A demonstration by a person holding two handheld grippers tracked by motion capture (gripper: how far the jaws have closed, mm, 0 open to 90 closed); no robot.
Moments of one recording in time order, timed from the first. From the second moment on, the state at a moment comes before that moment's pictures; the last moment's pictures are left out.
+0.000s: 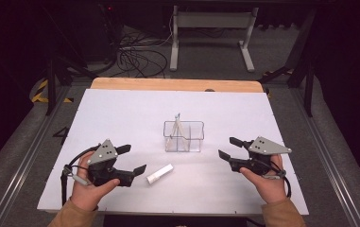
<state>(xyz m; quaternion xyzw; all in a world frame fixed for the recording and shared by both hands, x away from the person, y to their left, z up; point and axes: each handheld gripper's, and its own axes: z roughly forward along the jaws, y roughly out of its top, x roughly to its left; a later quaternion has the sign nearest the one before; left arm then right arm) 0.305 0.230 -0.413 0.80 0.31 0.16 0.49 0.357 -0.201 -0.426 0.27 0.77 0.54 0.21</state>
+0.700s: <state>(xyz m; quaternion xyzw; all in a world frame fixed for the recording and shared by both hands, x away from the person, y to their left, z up) 0.308 0.200 -0.454 0.84 0.30 0.14 0.43 0.356 -0.201 -0.427 0.27 0.77 0.54 0.21</state>
